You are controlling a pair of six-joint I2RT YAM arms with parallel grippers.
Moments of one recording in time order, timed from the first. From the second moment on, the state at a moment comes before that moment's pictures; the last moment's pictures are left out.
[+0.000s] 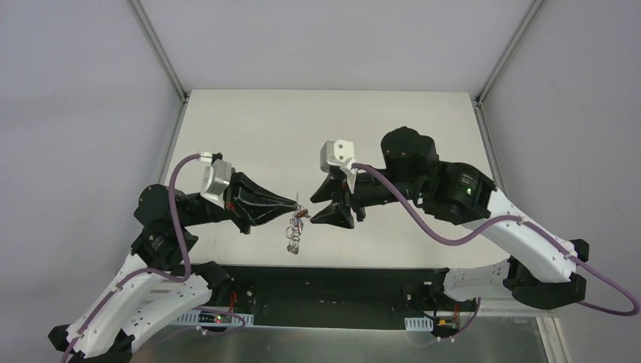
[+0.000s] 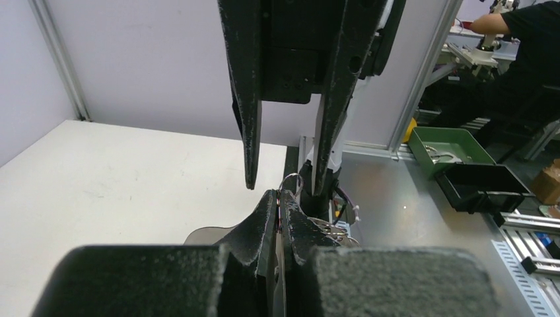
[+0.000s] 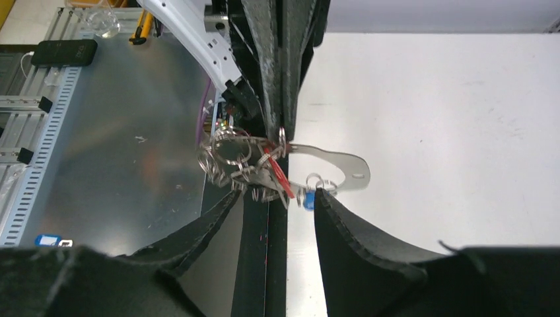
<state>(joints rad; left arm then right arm) -0.69 0.59 0.92 0.02 0.74 -0.34 1.15 1.24 1.68 -0.80 -0.45 -0.15</state>
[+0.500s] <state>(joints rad) -0.69 0.57 0.91 0.07 0.67 -0.36 1.25 1.25 1.72 -0.69 -0.30 -0.05</state>
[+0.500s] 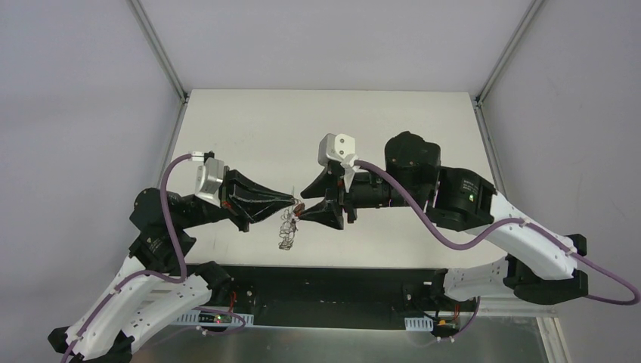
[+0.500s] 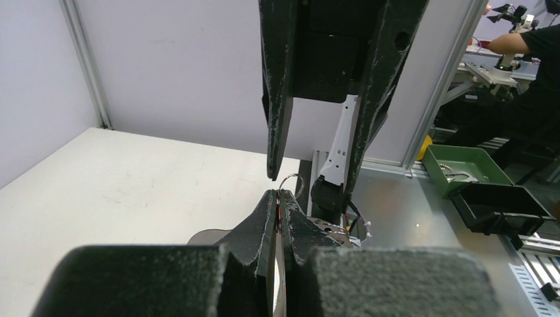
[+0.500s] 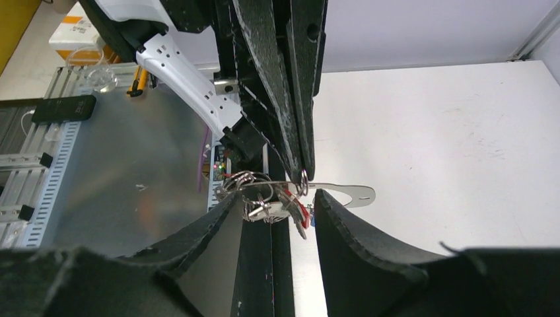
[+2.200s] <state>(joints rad) -0.69 0.56 0.91 0.00 0.62 -0.31 1.35 1.27 1.73 -0.71 0.07 -0.03</state>
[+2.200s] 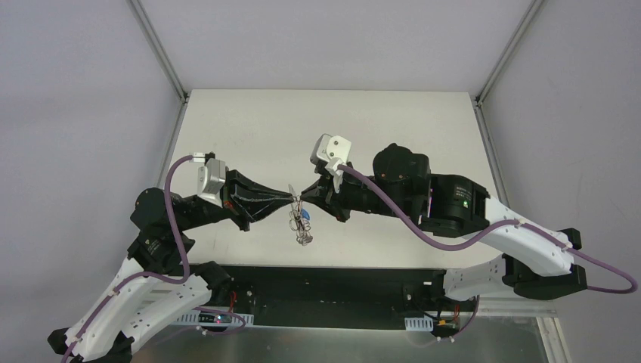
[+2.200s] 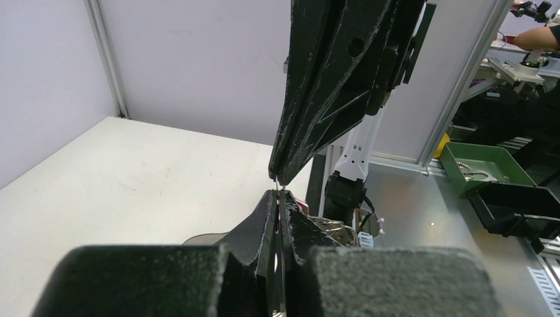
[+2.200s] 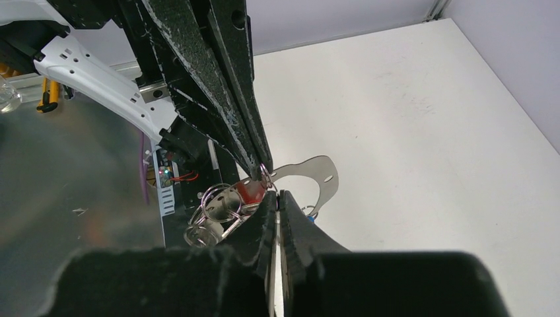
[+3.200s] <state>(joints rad) -0.69 0.54 0.91 0.01 0.62 -0.31 1.35 1.29 1.69 -0.72 0.02 -0.01</state>
